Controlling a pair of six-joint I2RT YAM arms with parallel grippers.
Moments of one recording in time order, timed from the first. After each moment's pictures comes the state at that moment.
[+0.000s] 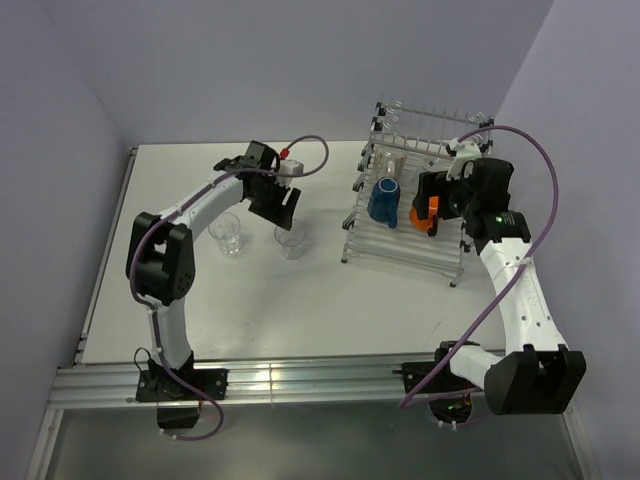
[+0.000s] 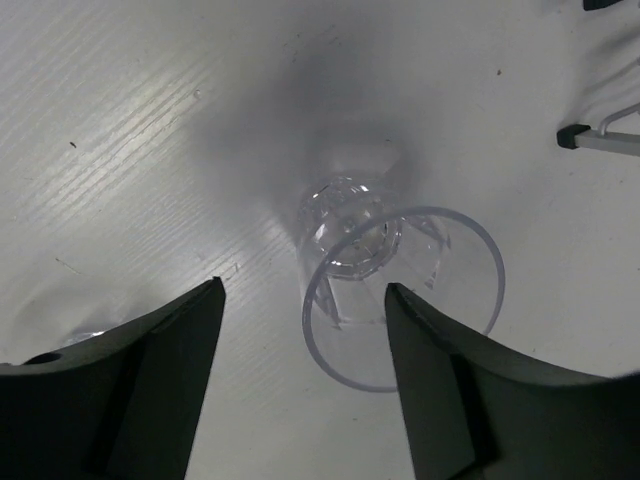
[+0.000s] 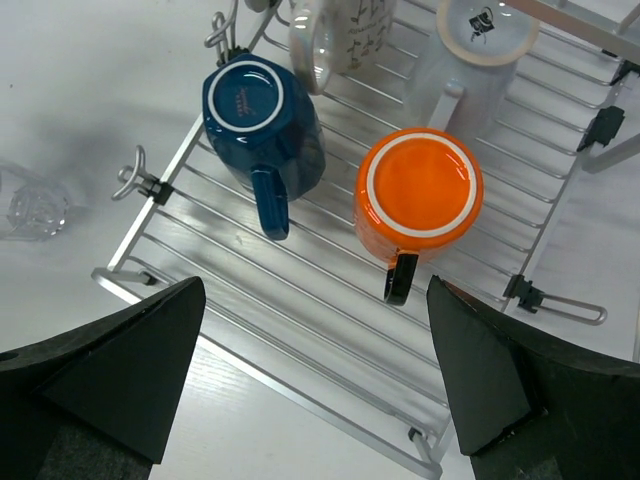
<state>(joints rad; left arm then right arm) -0.43 1.95 1.63 -0.77 0.28 0.11 -0.04 1.13 1.10 -0.53 -0.24 -0.08</state>
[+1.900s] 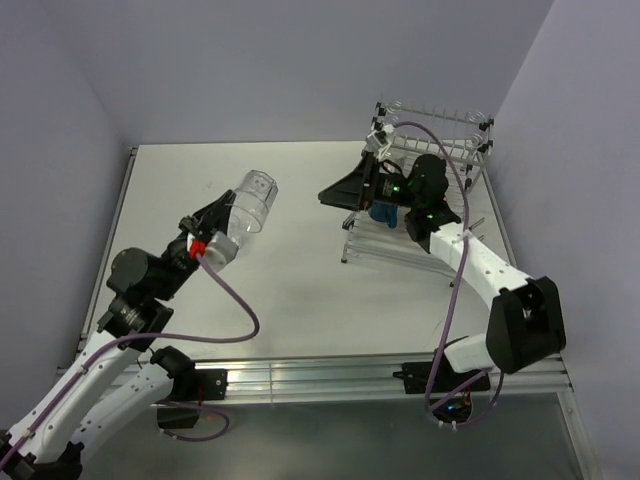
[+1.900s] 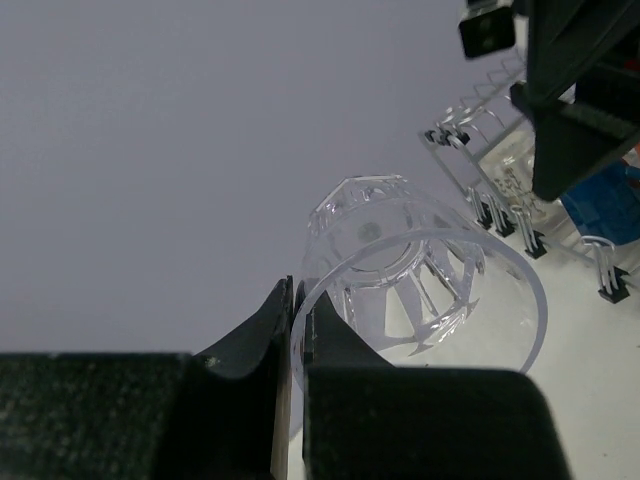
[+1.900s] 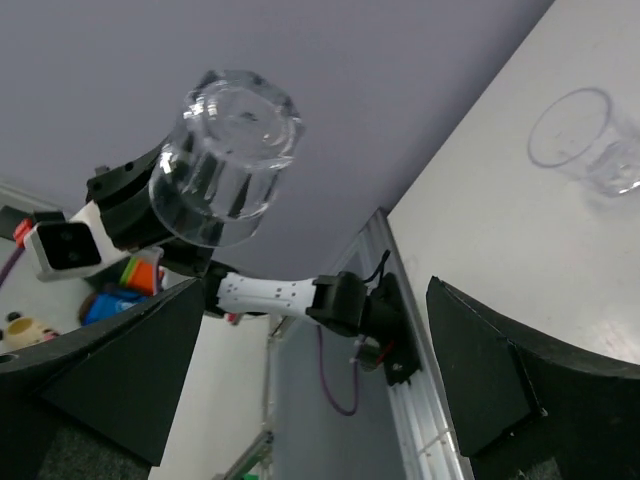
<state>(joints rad) -0.59 0.64 0.75 0.20 0.14 0.69 0.32 1.36 0.99 0.51 -0.99 1.12</state>
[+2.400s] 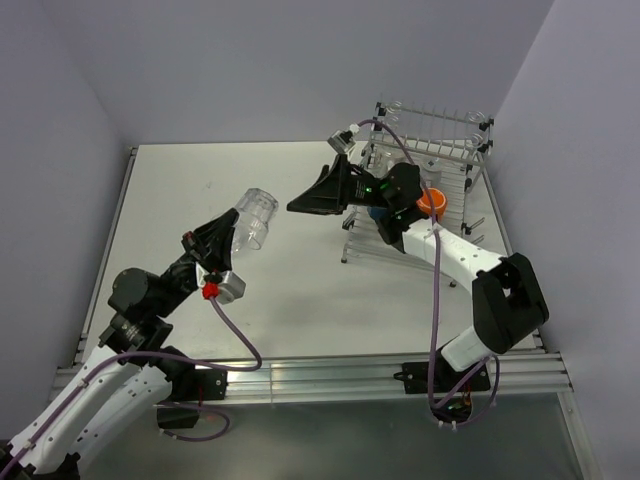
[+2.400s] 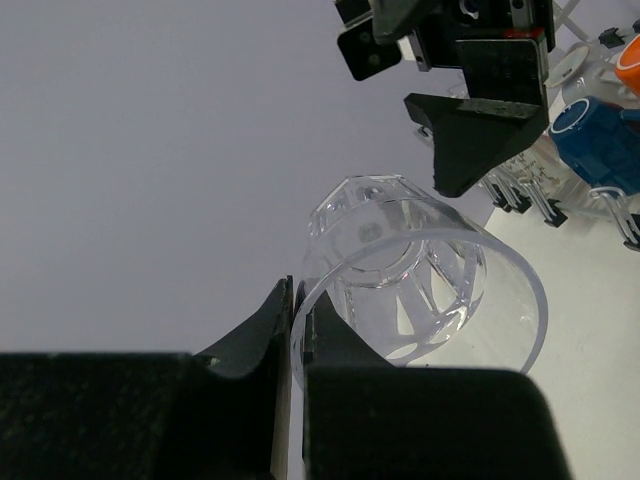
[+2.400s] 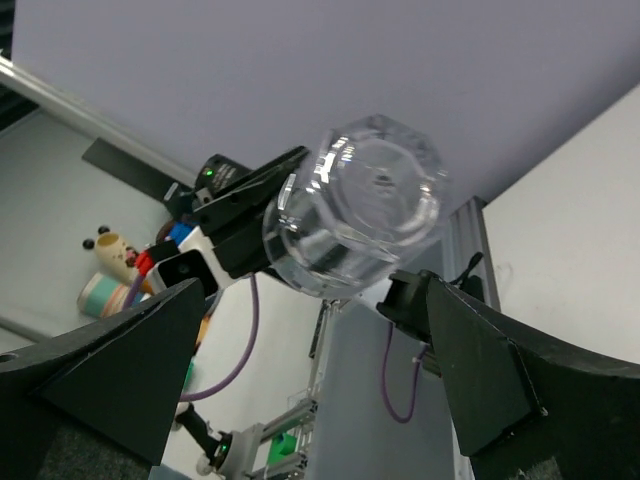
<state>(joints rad) -0.62 0.50 0.59 0.22 0.24 0.95 0.51 1.51 1.04 0.88 -1.00 1.35</state>
